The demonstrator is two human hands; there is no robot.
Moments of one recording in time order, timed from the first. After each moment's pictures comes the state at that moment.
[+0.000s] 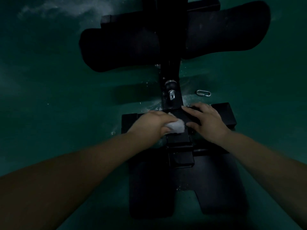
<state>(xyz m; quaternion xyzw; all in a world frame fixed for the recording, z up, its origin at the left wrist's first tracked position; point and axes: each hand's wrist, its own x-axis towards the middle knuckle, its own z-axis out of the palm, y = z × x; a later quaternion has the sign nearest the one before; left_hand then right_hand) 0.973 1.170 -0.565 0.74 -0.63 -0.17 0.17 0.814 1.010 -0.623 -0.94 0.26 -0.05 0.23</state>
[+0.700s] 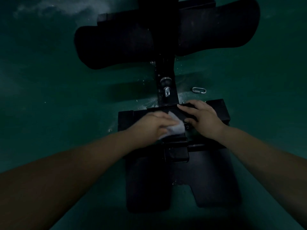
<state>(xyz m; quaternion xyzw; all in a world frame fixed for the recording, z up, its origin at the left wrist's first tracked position) 0.961 1.176 -0.563 0.71 -0.63 -0.26 0.17 0.809 1.001 -0.628 -0.94 0.23 -0.04 0.24</state>
